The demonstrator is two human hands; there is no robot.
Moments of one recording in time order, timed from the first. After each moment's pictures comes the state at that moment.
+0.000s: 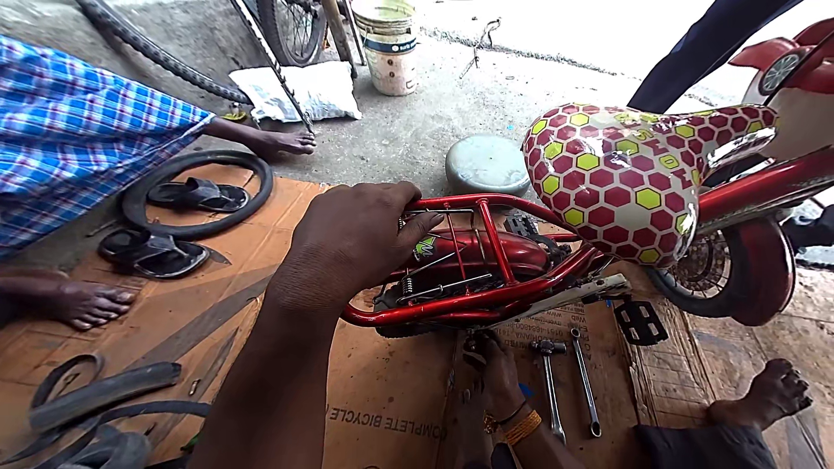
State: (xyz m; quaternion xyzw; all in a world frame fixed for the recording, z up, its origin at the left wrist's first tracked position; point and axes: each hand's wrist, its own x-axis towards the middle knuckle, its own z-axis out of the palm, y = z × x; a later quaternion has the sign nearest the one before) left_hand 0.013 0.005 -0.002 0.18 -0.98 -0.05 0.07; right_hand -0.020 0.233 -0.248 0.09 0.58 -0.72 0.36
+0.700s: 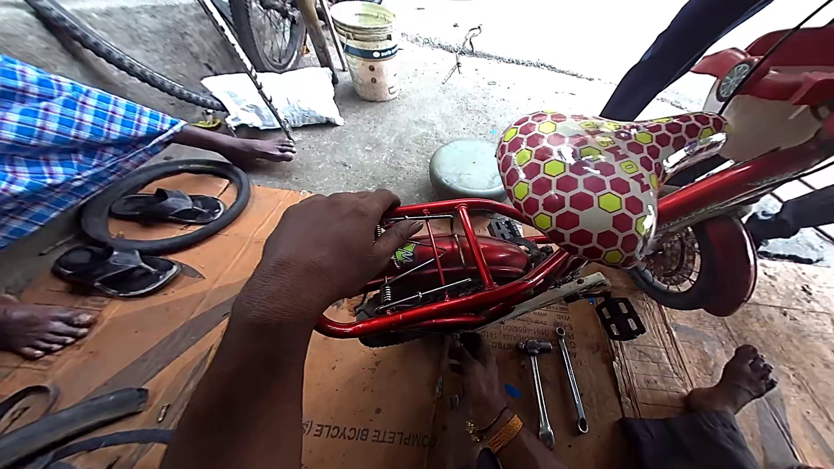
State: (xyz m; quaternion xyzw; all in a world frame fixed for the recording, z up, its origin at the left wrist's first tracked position) left_hand 0.012 0.003 -0.005 0.18 -0.98 -0.04 0.05; right_hand -0.013 0.233 -0.243 0.03 0.66 -0.67 0.34
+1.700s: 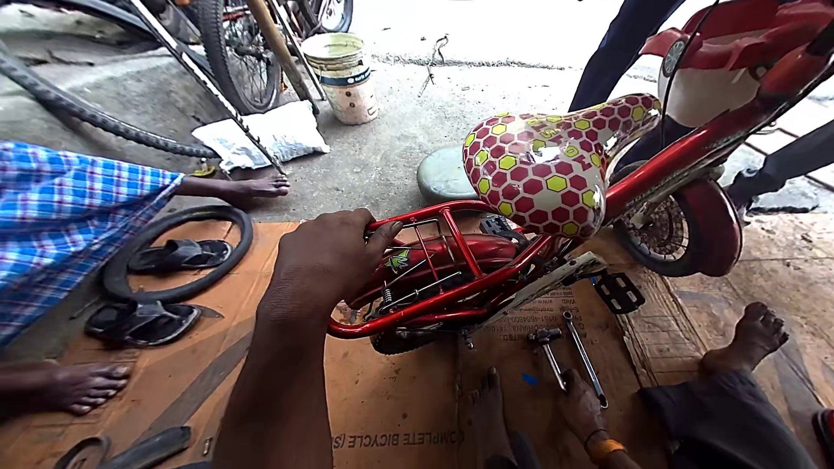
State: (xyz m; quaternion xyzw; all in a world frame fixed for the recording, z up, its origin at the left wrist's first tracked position) left_hand 0.004 -0.005 0.000 0.27 -0.96 -0.04 0.01; right_hand -0.037 0.406 -0.321 0.02 0.94 -0.15 0.31
